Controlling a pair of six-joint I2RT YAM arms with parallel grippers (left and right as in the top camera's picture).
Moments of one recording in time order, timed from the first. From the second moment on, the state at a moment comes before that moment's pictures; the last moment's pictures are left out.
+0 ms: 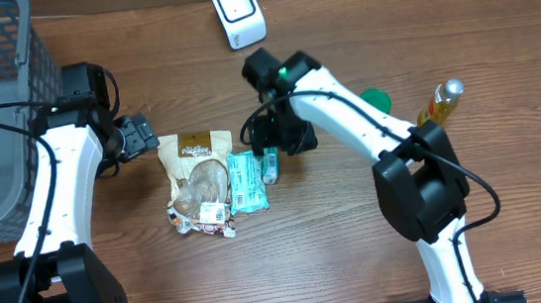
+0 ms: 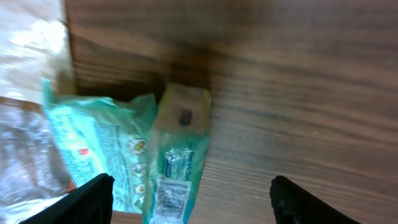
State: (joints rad) left arm 0.10 1.69 1.33 -0.98 -0.10 -0.35; right arm 0.61 2.21 1.85 -1.19 -0.18 0.50
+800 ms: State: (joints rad) left arm 0.10 1.69 1.33 -0.98 -0.10 -0.35; right arm 0.67 2.21 1.77 -1.06 -0.14 0.57
